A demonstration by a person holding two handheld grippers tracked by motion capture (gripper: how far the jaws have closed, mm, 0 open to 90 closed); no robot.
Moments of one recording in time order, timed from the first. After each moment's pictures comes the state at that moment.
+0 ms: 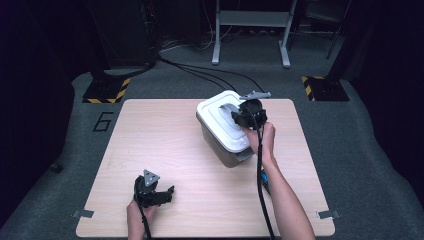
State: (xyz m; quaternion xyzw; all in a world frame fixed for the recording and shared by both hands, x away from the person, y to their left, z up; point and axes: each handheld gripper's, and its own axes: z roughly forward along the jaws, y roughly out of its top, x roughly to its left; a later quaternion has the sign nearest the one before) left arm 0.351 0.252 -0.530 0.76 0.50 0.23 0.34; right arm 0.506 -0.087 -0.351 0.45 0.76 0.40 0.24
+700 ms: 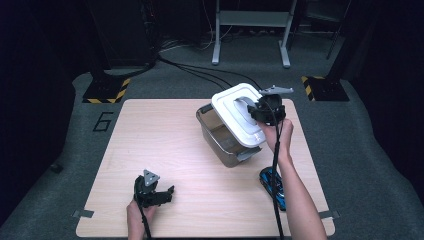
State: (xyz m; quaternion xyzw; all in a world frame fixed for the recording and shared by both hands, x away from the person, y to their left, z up) left arm 0.351 0.253 -0.530 0.76 0.50 0.23 0.34; right arm 0.501 -0.133 -0.330 0.47 0.74 0.41 0.26
